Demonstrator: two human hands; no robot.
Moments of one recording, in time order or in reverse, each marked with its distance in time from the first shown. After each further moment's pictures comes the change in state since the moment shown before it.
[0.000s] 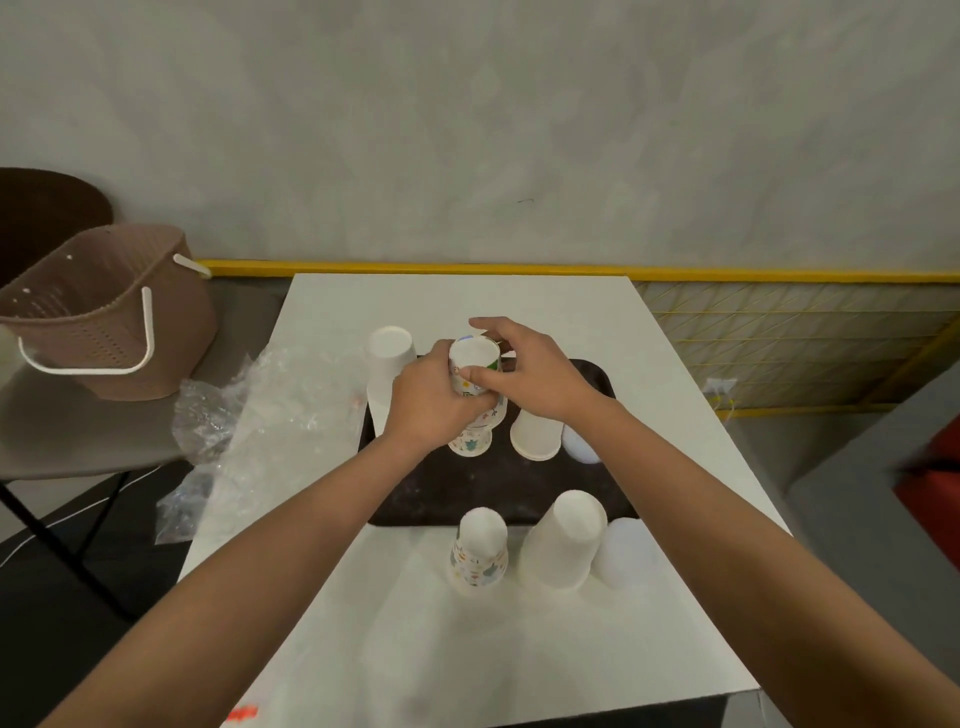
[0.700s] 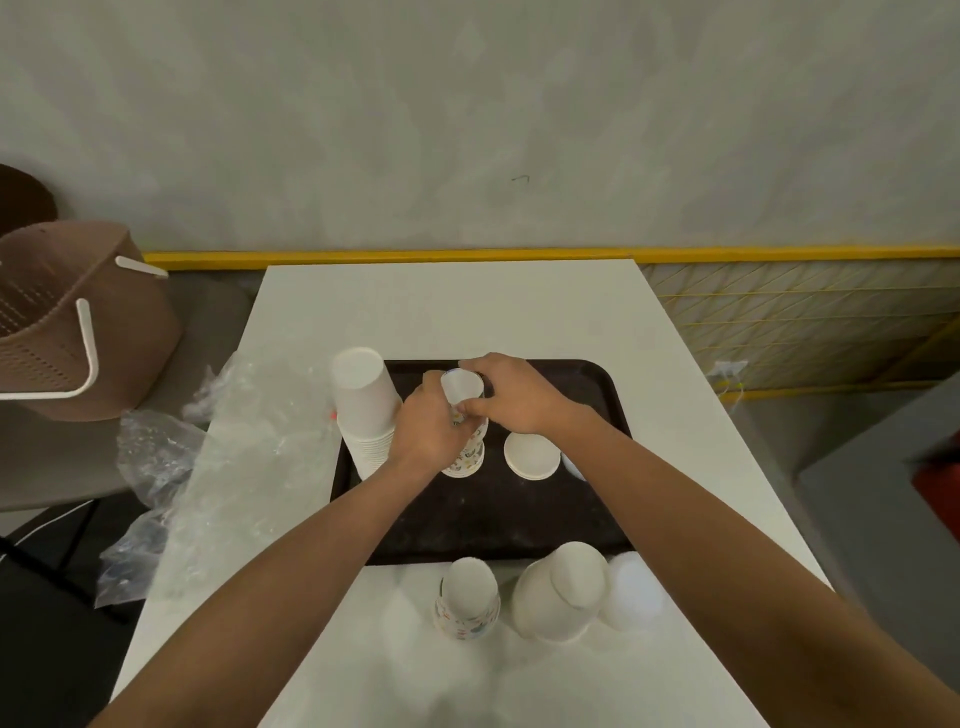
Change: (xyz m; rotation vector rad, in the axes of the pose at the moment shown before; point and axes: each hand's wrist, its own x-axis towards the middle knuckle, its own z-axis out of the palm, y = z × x) left_hand 0.051 -0.049 0.070 0.055 -0.116 -0.142; right_hand 0.054 0.057 0.014 -0.222 -0.249 0.136
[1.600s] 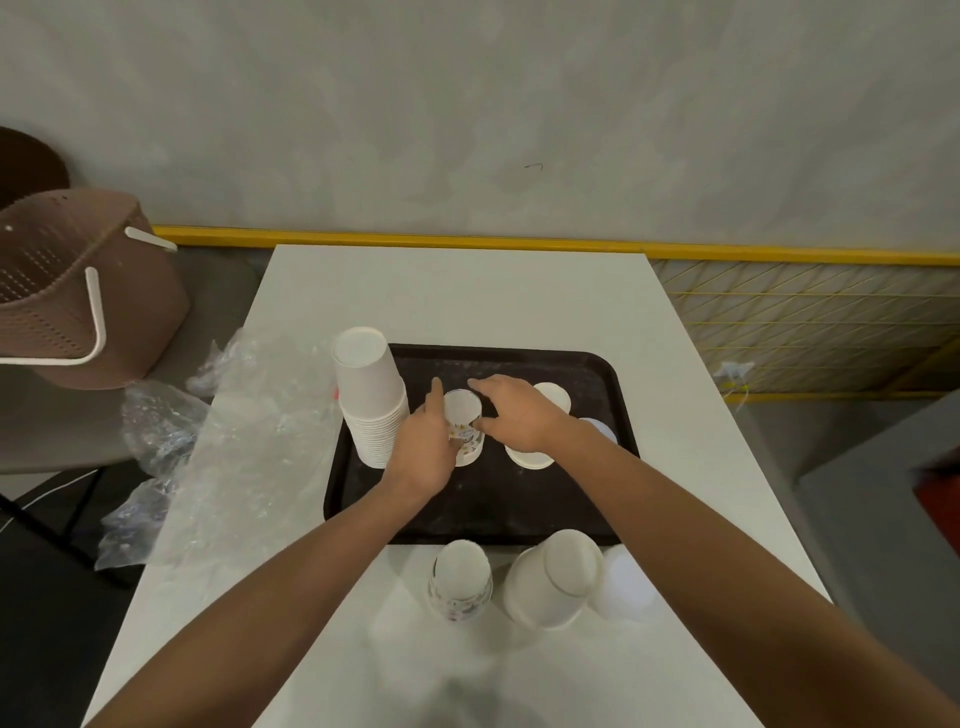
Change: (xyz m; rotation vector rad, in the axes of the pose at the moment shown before) left_hand -0.031 -0.018 0.014 0.107 -0.088 -0.027; right_hand -0.007 0.017 0.026 -0.184 -0.157 0.044
